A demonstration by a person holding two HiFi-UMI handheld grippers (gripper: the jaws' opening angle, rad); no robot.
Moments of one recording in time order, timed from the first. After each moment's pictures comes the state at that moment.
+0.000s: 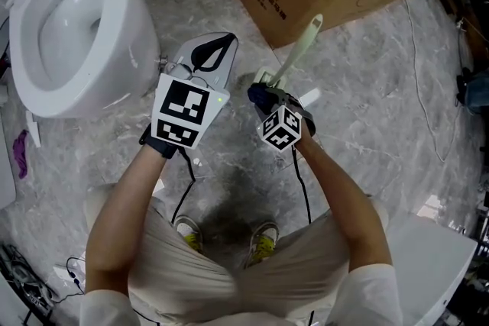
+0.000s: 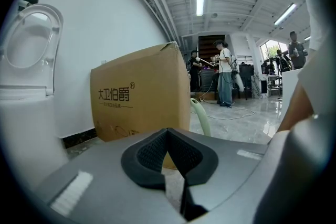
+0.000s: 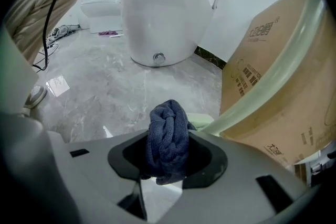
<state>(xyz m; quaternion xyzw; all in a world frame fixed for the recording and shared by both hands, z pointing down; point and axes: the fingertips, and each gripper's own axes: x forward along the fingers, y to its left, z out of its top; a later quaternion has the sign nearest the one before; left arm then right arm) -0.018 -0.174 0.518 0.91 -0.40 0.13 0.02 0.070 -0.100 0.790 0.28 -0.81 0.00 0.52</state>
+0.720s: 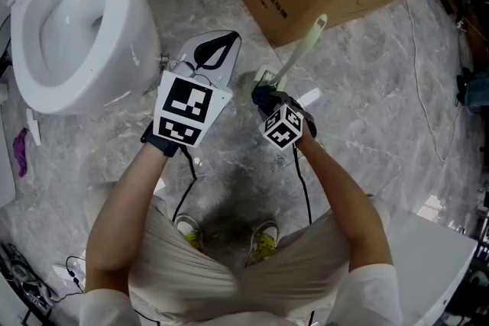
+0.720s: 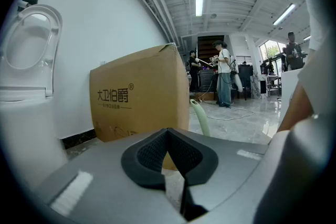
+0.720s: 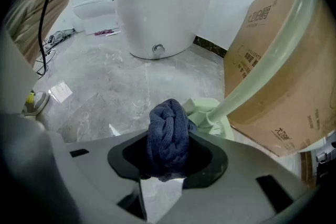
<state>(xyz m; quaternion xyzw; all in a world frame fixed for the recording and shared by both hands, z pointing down) -0.018 -0.171 0.515 0.91 -0.40 0.13 0.01 0.079 -0.087 0.807 0.28 -0.80 0.05 0.54</state>
